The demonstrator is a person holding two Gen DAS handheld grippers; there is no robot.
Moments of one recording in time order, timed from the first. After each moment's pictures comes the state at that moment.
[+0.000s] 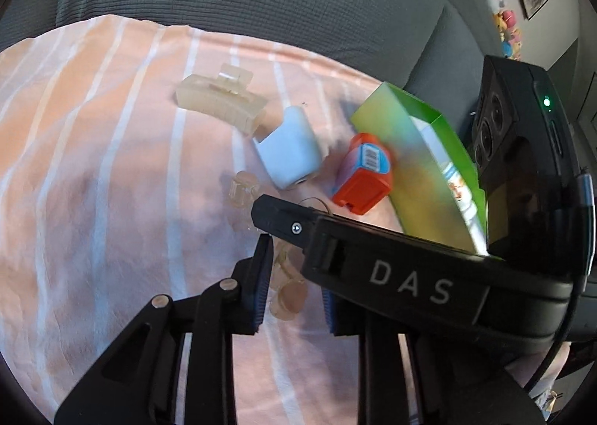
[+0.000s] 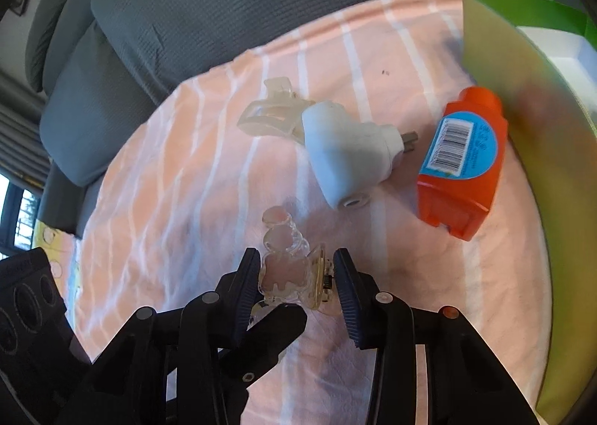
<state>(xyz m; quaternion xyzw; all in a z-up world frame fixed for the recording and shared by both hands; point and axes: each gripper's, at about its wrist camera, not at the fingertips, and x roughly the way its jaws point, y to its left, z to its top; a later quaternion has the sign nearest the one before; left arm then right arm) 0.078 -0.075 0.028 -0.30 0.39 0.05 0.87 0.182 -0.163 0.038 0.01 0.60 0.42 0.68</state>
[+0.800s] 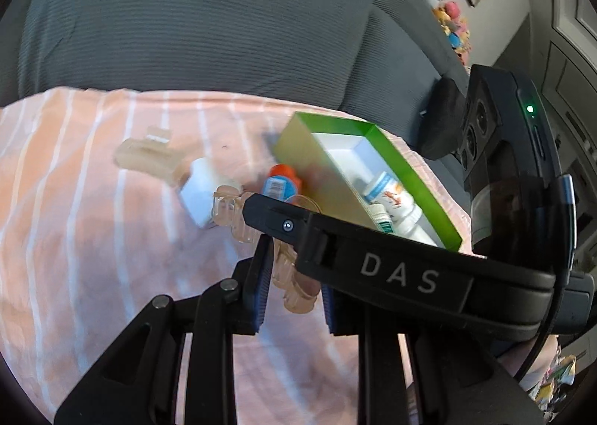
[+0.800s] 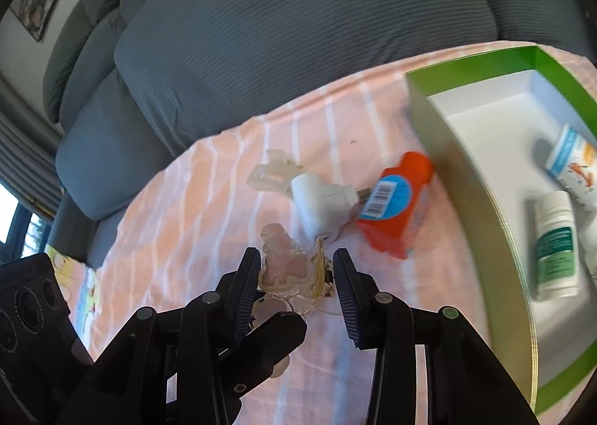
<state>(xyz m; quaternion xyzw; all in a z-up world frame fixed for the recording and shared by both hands) 0.097 -0.121 0.078 -0.25 0.34 -0.01 0.91 0.190 -0.220 0.087 0.06 0.54 0.42 0.73</state>
